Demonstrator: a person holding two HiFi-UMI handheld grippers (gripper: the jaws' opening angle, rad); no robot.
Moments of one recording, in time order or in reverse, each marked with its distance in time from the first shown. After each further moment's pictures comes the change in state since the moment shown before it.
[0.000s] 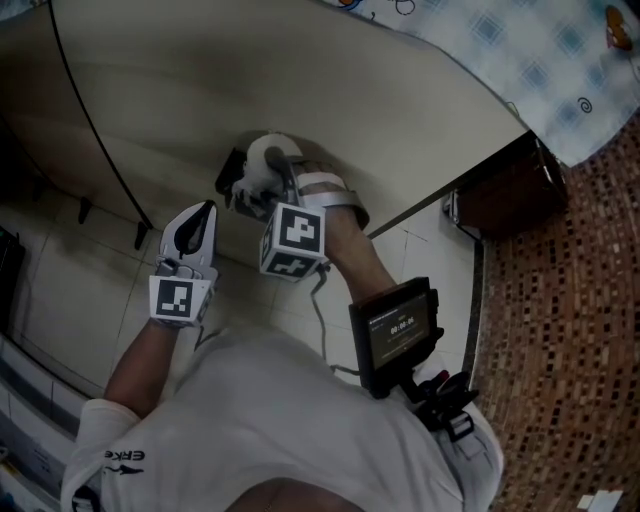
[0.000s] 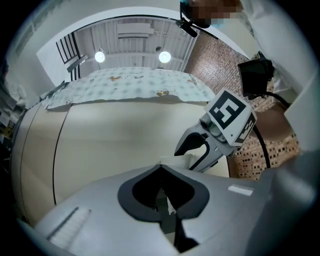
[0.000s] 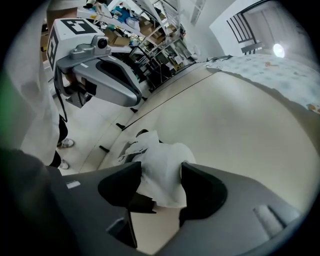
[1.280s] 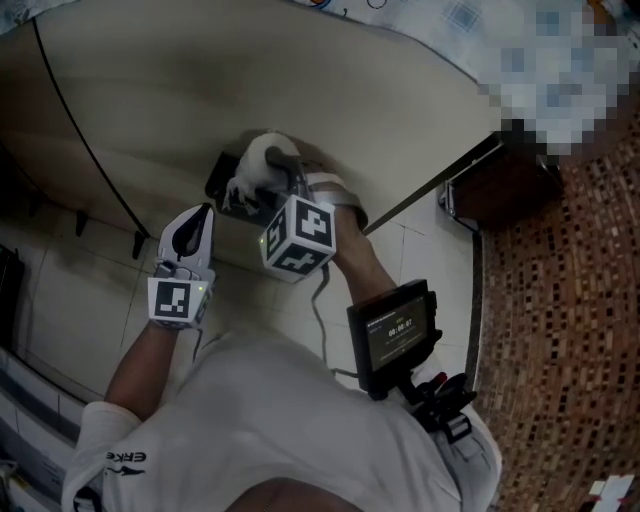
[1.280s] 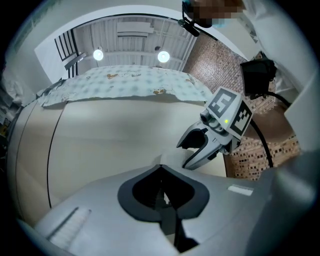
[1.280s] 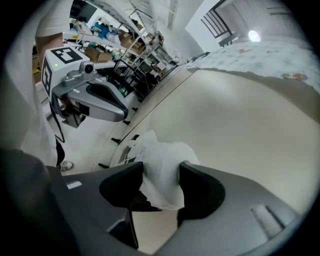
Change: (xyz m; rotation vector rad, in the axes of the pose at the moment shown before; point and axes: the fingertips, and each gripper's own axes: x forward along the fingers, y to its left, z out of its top) left arm 0.020 0.003 -0.013 -0.019 0.016 -0.038; right arm 0.004 -0.018 -0.008 0.217 -0.078 -0.007
